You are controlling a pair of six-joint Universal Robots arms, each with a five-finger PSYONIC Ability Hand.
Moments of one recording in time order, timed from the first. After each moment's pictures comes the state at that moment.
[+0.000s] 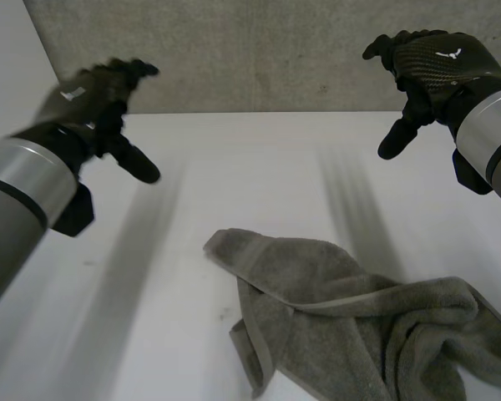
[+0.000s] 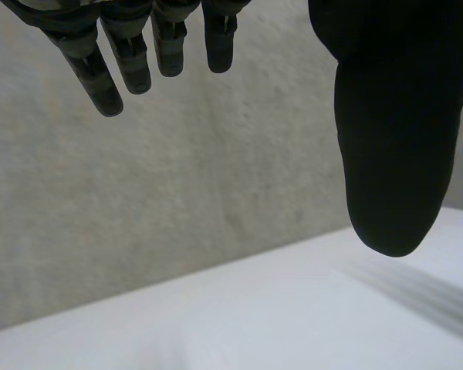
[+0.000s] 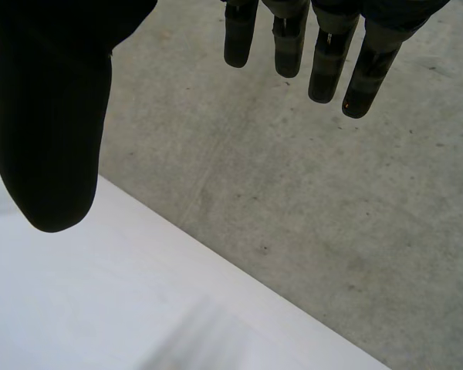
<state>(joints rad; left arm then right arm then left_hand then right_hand) 4.24 -1.60 -1.48 3.05 -1.62 3.03 1.98 -1.44 1.26 0.21 1.54 2.95 0.18 0.16 0.17 0.17 0.03 0.20 0.23 0.22 0.24 0.07</state>
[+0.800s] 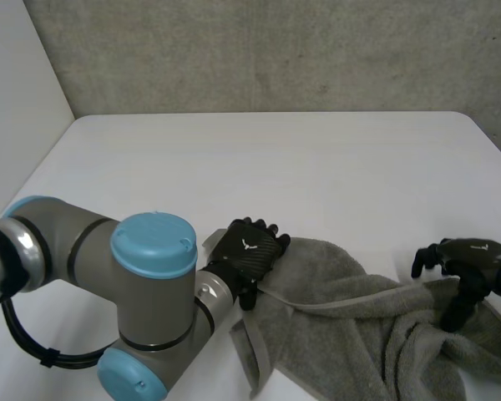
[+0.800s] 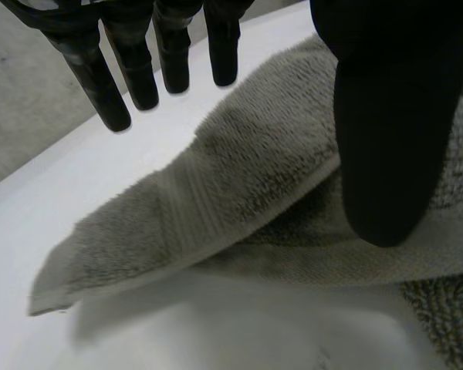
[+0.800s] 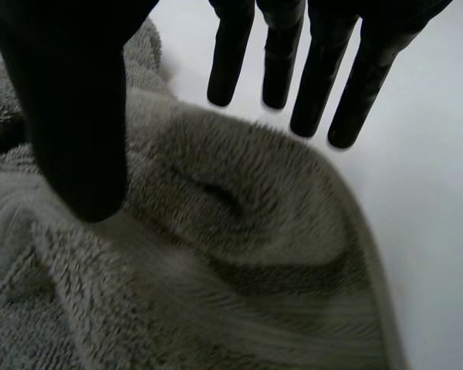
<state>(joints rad) 3.95 -2.17 -1.47 3.28 -1.53 3.44 1.46 -1.43 1.83 0.41 1.14 2.66 0.29 0.29 0.29 0.28 0.11 0.55 0.46 0.47 0.46 0.27</state>
